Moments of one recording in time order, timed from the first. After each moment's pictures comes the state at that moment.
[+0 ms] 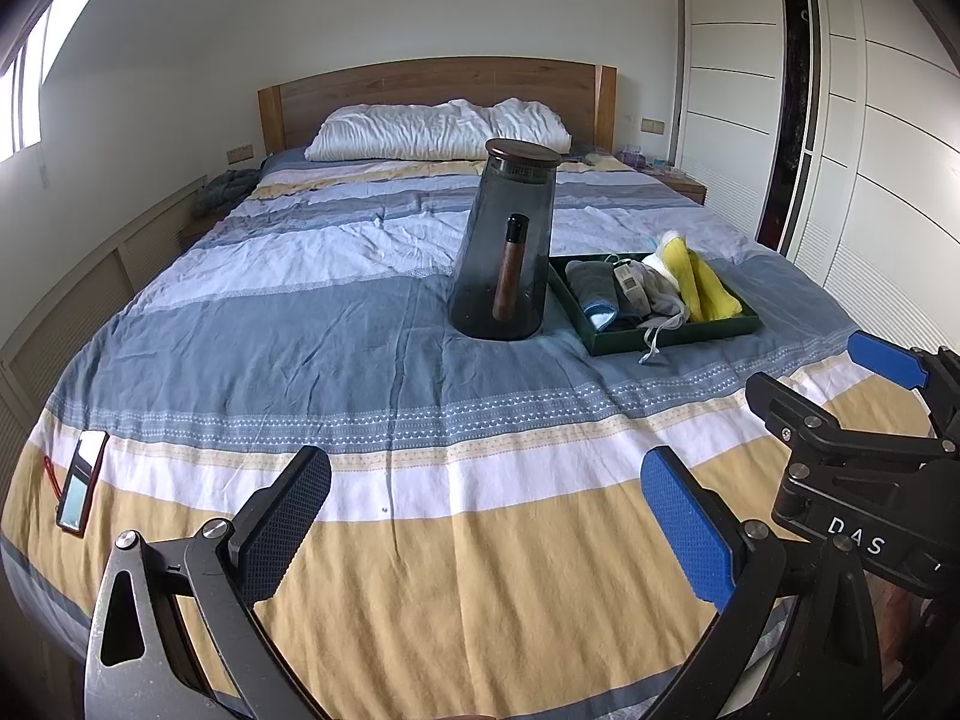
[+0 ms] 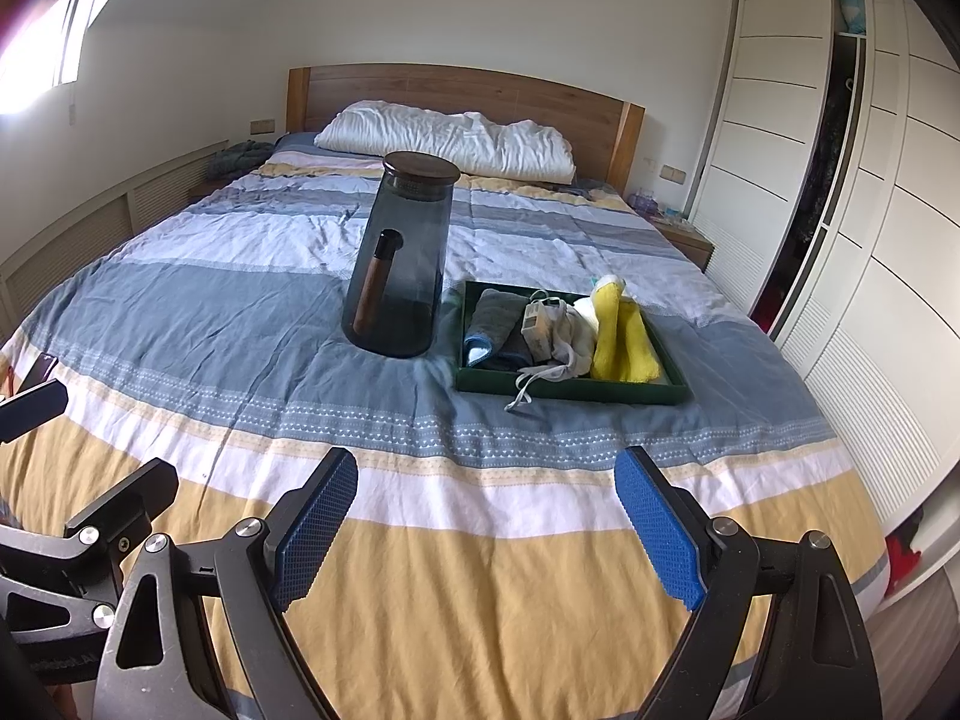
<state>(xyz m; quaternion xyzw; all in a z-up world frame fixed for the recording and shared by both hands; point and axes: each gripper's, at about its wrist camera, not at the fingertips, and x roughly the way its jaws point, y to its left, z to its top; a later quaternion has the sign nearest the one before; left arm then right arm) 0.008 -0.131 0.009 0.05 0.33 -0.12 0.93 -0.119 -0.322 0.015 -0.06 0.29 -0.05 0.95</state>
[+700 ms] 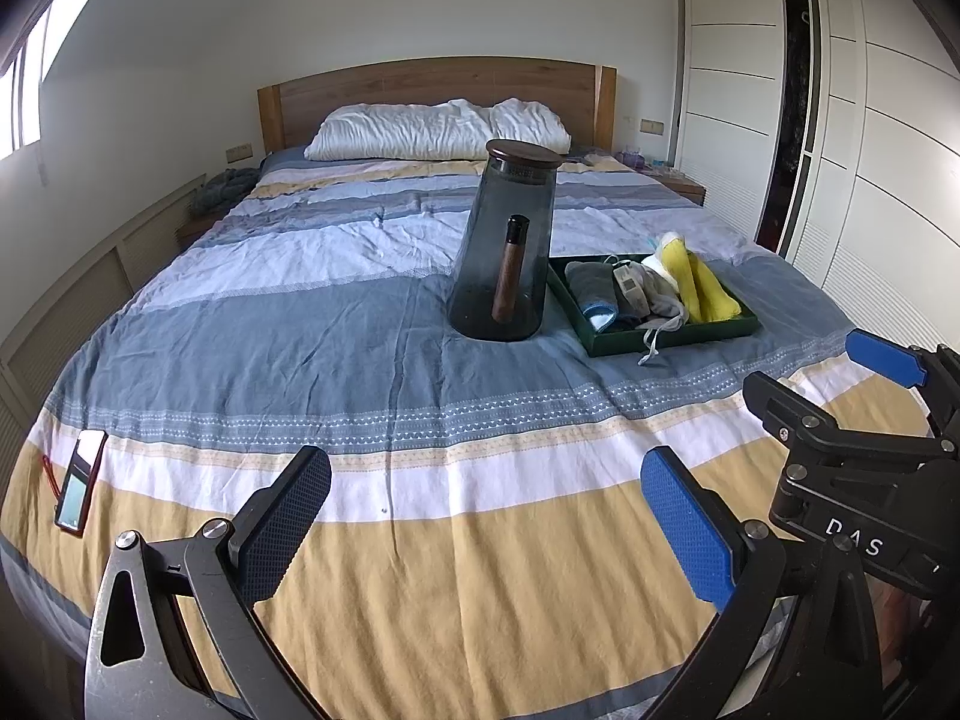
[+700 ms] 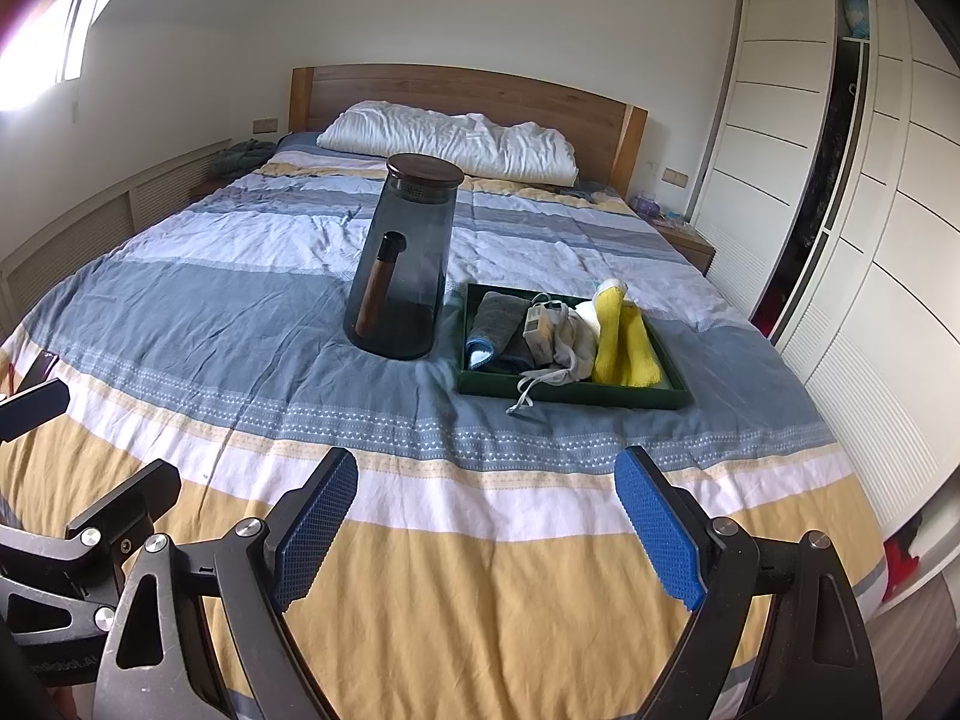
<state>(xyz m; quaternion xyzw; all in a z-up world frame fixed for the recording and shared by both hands) 0.007 -0.130 0.010 0.05 0.33 -0.12 0.93 -0.120 -0.321 0.015 -0.06 0.29 -0.05 0.95</state>
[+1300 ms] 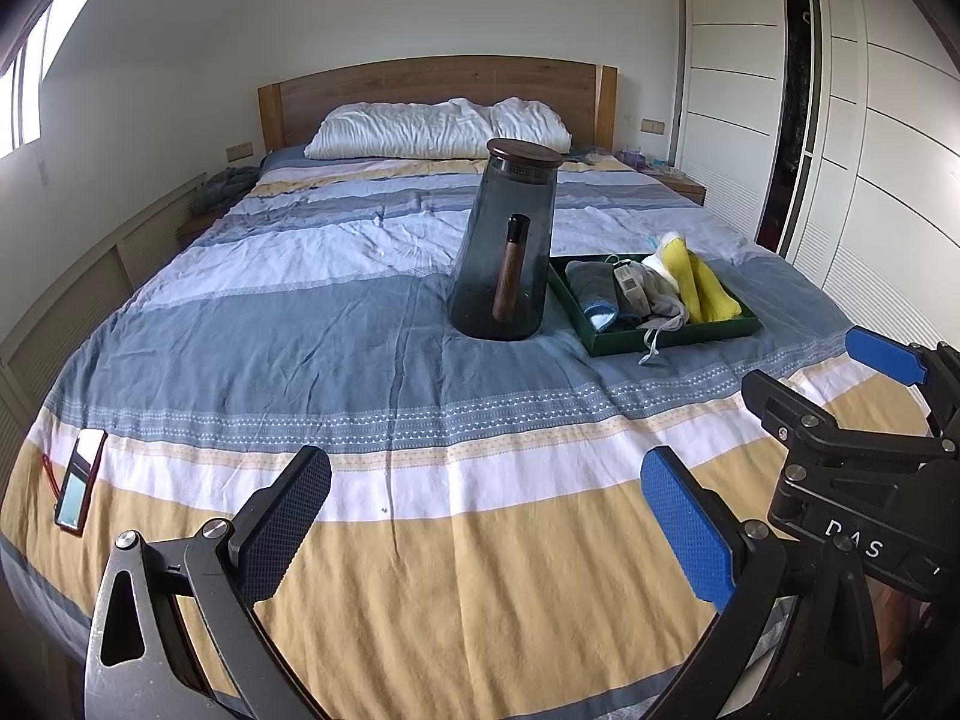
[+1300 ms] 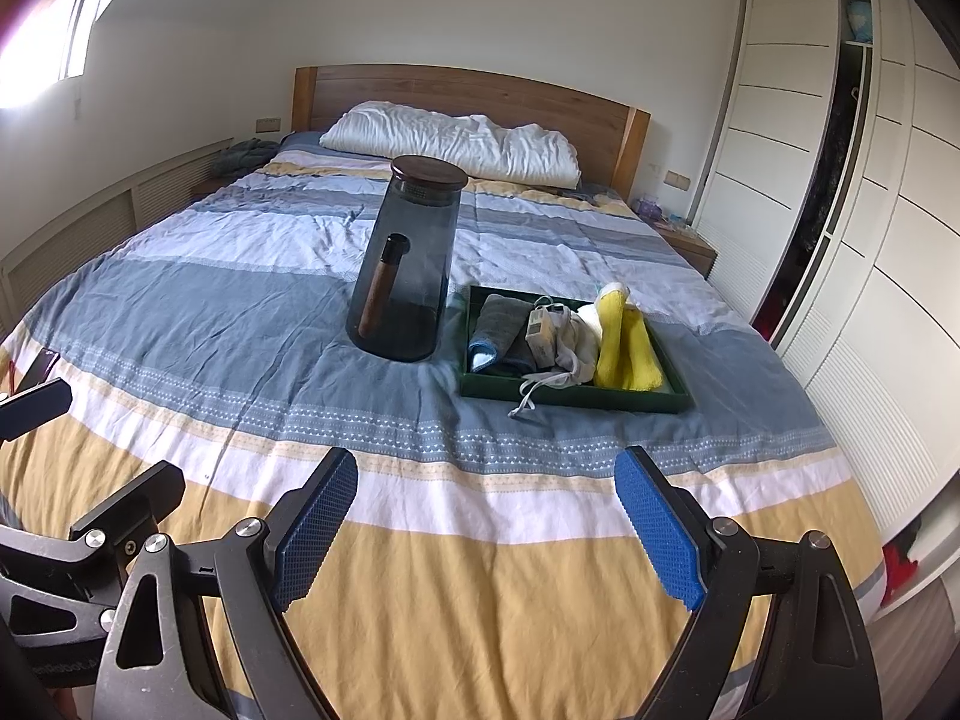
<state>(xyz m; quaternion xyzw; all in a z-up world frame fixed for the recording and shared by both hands) 0.007 -0.129 0.011 0.05 0.34 -0.12 0.93 -0.121 -0.320 0.016 -0.06 0.29 -0.05 0.95</state>
